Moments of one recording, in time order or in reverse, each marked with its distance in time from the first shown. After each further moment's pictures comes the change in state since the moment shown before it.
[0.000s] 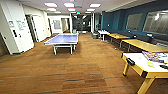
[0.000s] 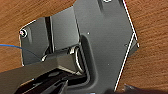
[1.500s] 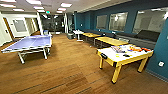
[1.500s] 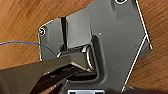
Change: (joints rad) left arm 0.016 -0.091 0.144 0.030 -0.001 0.011; right arm 0.005 -0.220 0.362 -0.035 0.000 -0.013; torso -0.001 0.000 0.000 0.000
